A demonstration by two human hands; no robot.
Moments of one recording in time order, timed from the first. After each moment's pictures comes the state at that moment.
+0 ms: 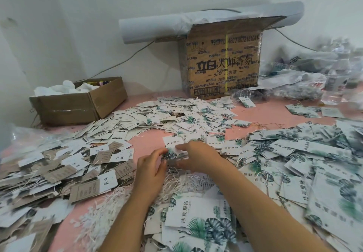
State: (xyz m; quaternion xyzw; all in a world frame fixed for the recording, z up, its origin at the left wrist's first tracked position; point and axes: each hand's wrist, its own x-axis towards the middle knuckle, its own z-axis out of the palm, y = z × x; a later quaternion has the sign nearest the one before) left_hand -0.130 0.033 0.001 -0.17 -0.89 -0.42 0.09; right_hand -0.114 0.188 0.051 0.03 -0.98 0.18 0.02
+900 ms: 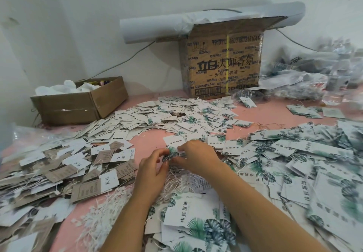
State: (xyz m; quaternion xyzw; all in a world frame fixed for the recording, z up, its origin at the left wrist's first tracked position) left_hand -0.136 0.032 -0.005 -0.19 -0.87 -0.45 0.10; right_hand -0.118 0.180 0.043 0.04 -0.99 0.12 0.11
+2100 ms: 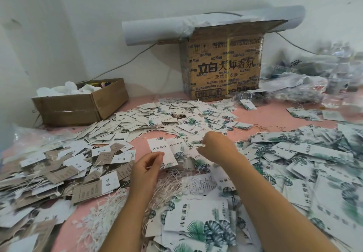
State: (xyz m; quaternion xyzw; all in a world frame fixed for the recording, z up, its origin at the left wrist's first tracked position) left_hand -0.129 0.027 0.004 -0.11 -0.74 -0.66 0.09; right_hand -0.120 0.217 0.061 -0.10 -0.98 0.15 0.08
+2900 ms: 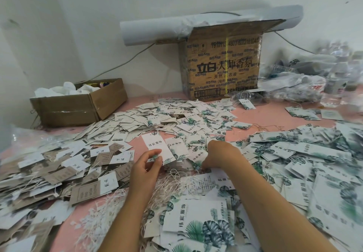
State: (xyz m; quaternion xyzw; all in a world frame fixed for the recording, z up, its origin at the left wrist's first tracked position) left_hand -0.135 0.027 -0.002 -0.11 -0.75 -0.64 0.10; right_hand -0.112 0.223 0.058 -0.14 -0.98 0.12 -0.06
